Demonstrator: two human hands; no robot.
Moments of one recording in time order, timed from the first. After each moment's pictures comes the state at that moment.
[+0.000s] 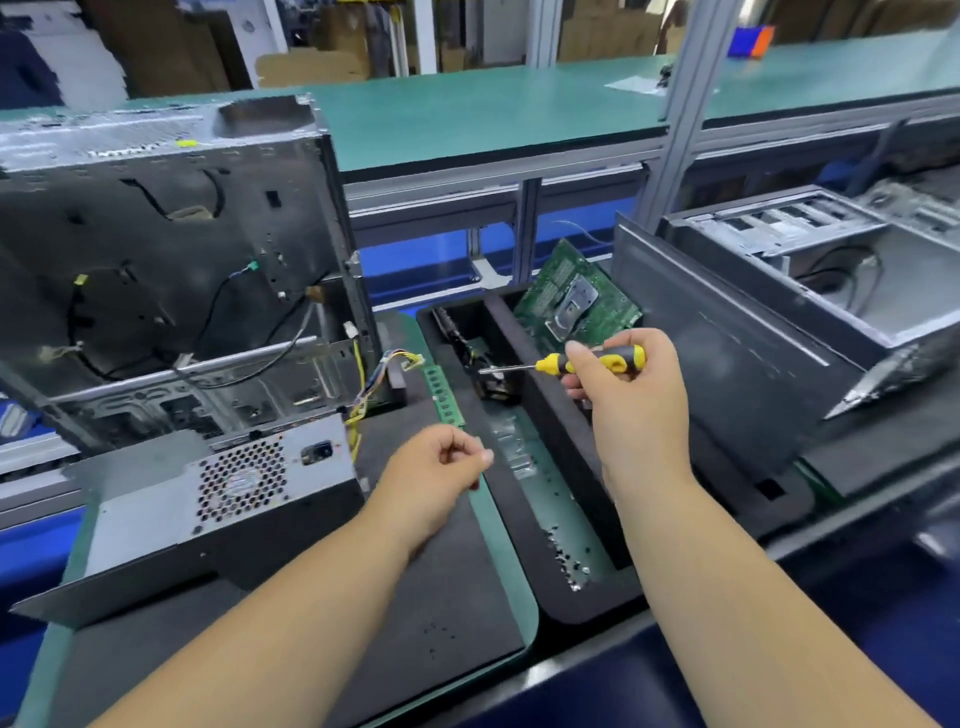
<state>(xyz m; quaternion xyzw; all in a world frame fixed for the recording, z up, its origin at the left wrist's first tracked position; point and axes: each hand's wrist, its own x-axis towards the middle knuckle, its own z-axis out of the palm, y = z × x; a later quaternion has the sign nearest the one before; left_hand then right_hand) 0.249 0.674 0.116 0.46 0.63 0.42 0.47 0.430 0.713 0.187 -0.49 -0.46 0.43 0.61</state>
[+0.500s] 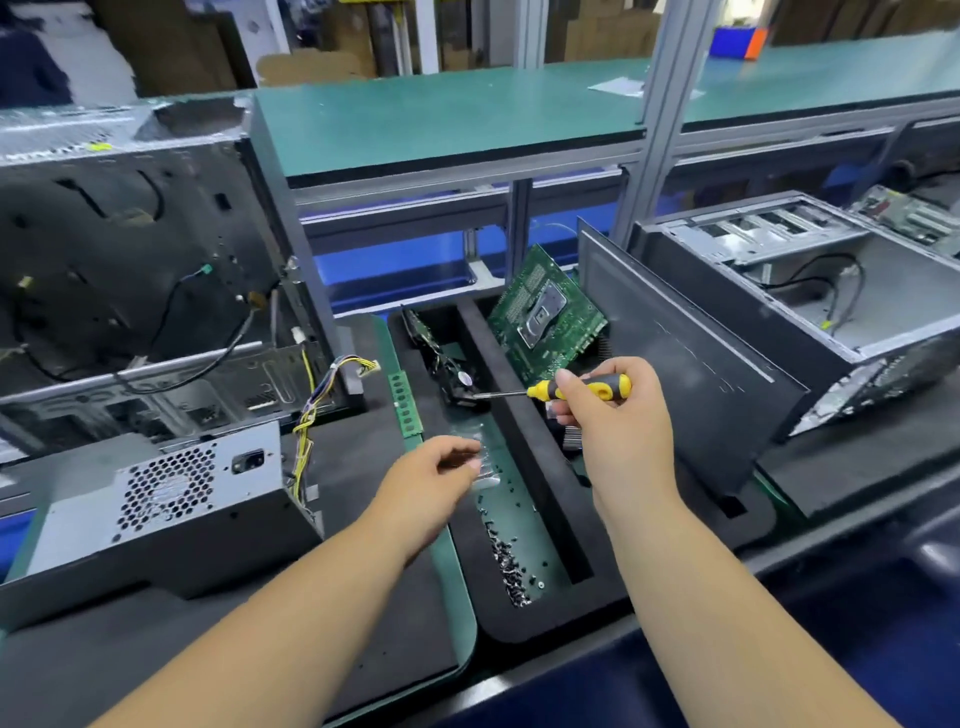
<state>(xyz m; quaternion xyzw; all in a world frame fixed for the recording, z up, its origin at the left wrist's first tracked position) 0.333 0.698 0.110 0.50 0.66 0.37 0.42 0.510 0.729 0.166 -0.53 -0.43 0.45 0.58</state>
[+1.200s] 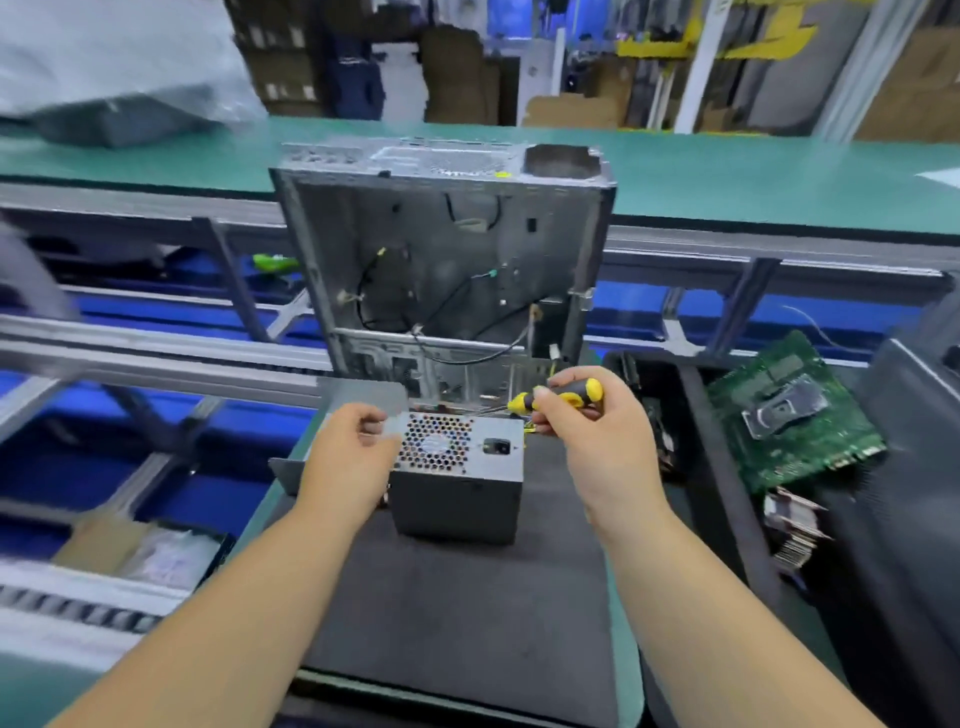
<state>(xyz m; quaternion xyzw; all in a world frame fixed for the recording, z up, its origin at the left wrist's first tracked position) 0.123 0.592 0.153 0.25 0.82 0.49 0.13 0.318 0.706 0.199 -0.34 -0.61 0.57 0.44</state>
